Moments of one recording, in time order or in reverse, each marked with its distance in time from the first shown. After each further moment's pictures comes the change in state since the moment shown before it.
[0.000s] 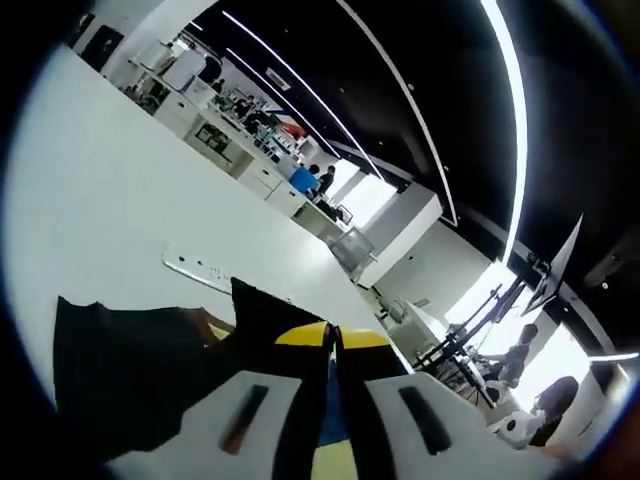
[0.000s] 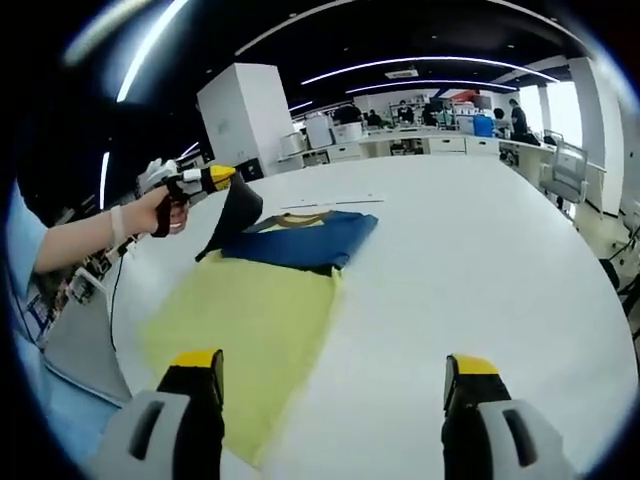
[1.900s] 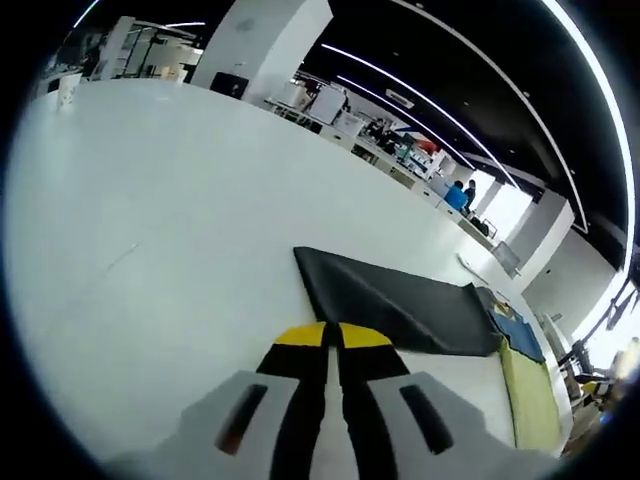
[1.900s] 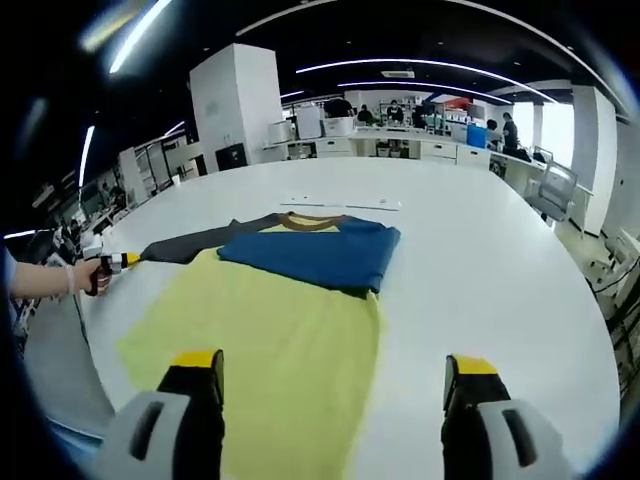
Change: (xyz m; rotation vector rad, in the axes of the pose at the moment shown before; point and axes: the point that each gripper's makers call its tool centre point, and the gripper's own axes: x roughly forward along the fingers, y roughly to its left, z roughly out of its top) left arm -0.366 0.278 0.045 0.038 -0.116 0.683; right arm 0.032 0.069 0.031 -0.067 0.030 -0.138
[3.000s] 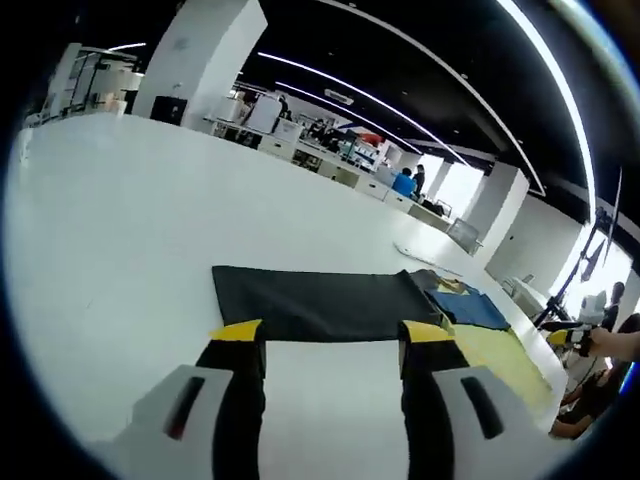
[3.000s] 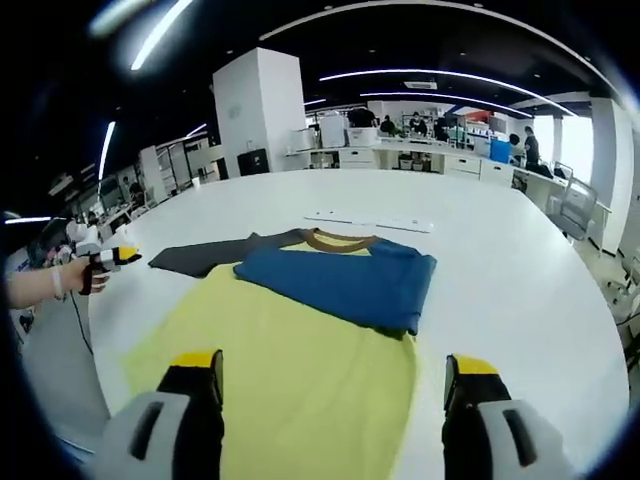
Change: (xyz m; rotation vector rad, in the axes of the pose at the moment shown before) left arm -0.023 -0.045 0.000 0.194 0.012 -0.171; right arm 0.036 0.023 0.029 -0.040 -0.043 0.077
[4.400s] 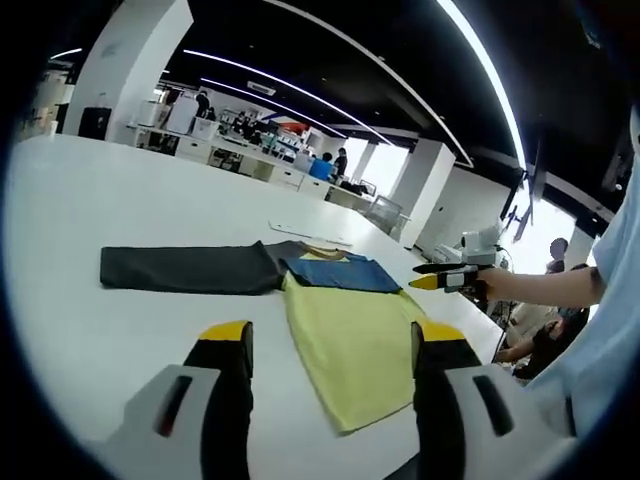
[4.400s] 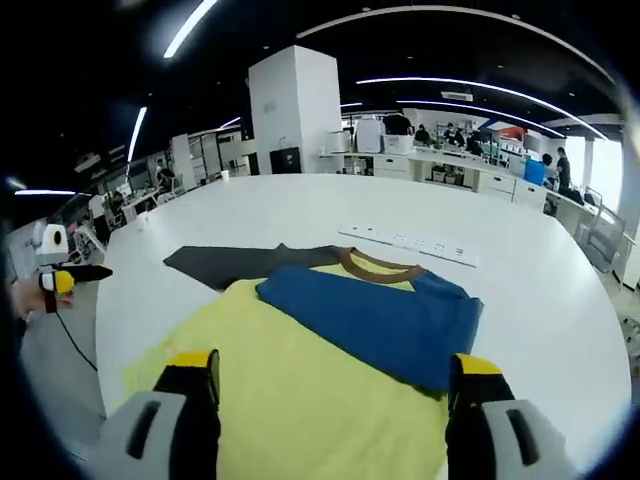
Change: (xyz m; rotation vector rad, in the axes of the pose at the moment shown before) left arm -0.088 -0.194 -0.041 0.111 0.030 -0.346; right arm 0.037 0.033 0.036 -0.122 -0.013 0.104
